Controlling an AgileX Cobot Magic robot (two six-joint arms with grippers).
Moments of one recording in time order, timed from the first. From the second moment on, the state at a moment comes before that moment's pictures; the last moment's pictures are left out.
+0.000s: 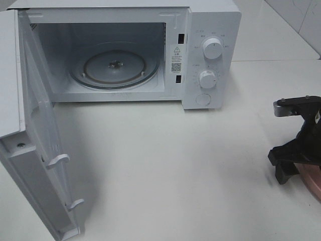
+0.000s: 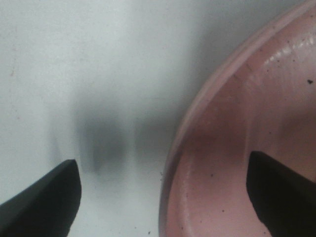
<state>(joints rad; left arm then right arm) 0.03 -0.01 -0.52 -0.14 1.09 0.05 0.11 1.74 -0.74 -0.18 0.54 0.11</state>
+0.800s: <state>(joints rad) 0.03 -0.01 -0.52 -0.14 1.09 0.05 0.11 1.79 -0.74 -0.24 0.53 0.13</state>
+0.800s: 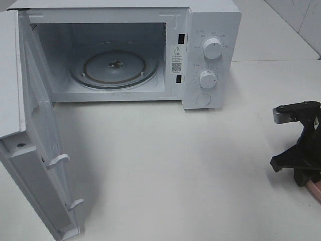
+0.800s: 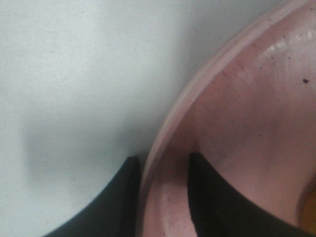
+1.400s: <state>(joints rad) 0.03 -0.01 -0.52 -0.14 1.09 0.05 0.11 1.77 -0.74 -0.22 0.54 0.14</state>
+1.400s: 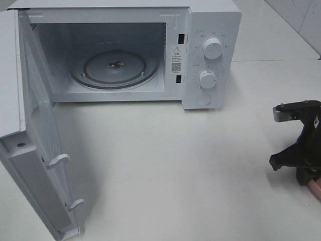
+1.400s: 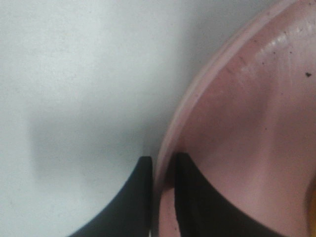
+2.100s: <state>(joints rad) 0.03 -0.01 -0.52 -0.14 1.09 0.05 0.28 1.77 -0.73 -0.54 0.69 0.49</state>
